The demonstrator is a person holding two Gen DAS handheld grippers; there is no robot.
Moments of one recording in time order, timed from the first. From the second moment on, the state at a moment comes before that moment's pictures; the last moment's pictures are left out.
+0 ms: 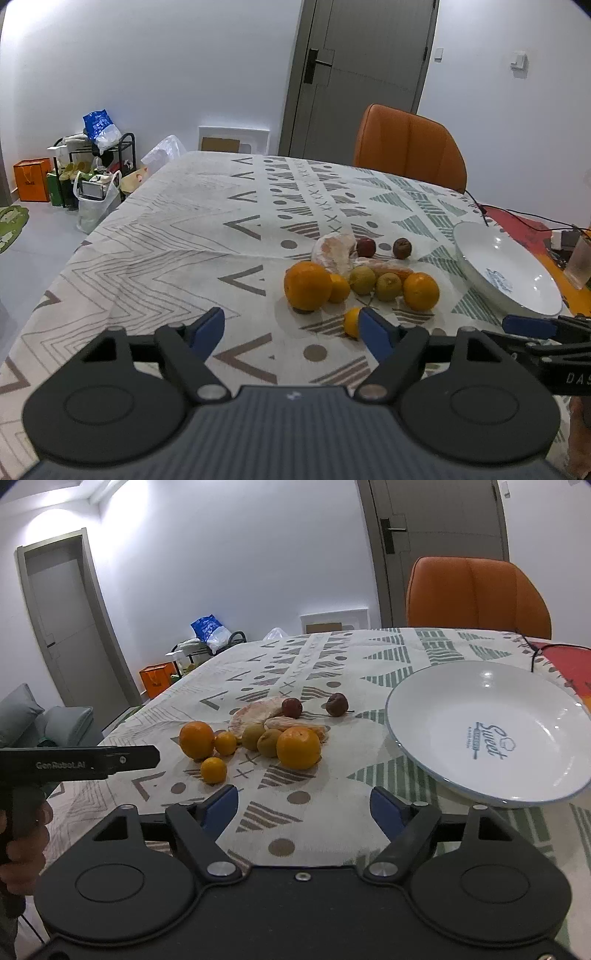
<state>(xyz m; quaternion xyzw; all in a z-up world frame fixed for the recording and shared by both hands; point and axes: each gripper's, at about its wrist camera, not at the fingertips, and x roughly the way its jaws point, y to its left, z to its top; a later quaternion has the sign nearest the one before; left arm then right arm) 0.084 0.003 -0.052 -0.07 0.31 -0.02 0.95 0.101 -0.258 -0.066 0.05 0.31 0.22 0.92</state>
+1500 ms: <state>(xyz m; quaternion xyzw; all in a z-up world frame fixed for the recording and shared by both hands) 0.144 0.004 -0.069 -0.09 0.31 -0.07 0.94 0.154 -0.222 -0.071 0.02 0.30 0.21 0.93</state>
